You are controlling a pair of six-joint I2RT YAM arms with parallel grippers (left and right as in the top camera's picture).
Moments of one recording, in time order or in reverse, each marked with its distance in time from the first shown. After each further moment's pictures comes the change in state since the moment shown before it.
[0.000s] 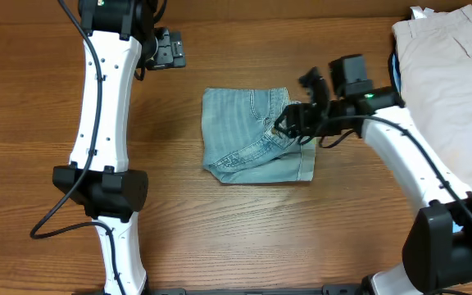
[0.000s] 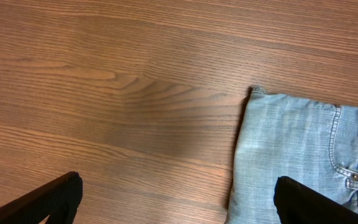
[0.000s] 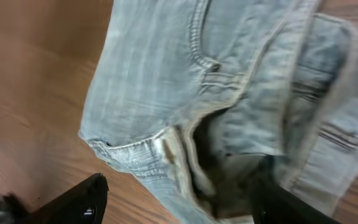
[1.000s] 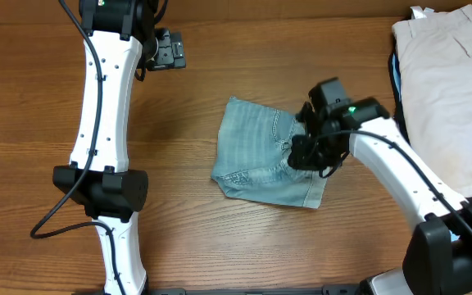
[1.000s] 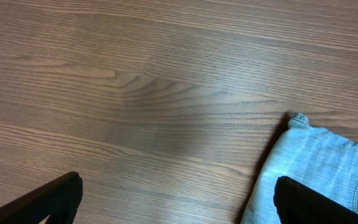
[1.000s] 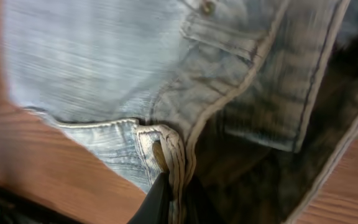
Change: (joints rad) left arm 0.000 0.000 0.000 -0.007 0.000 0.000; right arm 0.103 -0.046 -0.088 -0.264 0.187 0.140
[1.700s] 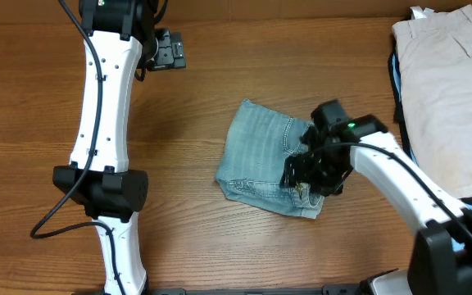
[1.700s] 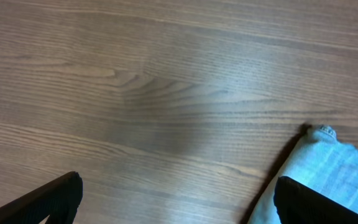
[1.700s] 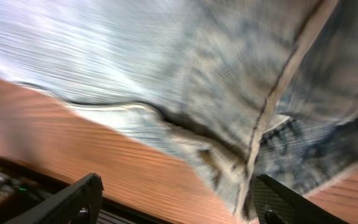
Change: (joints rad) left arm 0.000 0.000 0.000 -0.006 0.002 0.002; right arm -0.008 -0.058 -0.103 -0.031 -0.084 0.086
